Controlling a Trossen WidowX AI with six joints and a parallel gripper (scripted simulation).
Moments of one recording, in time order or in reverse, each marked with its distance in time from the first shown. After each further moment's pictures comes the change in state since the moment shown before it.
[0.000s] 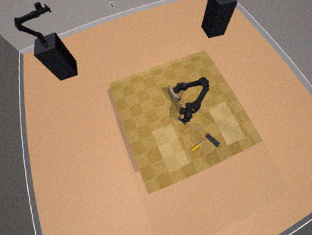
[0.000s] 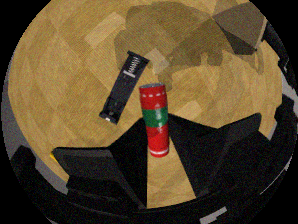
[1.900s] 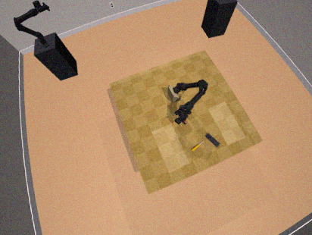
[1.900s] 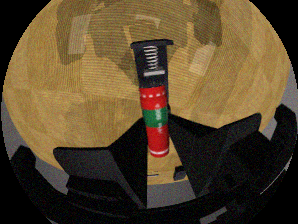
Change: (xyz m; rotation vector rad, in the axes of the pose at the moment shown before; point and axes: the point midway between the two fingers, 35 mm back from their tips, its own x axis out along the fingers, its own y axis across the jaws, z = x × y) arm 0.043 0.043 0.022 0.633 0.297 0.115
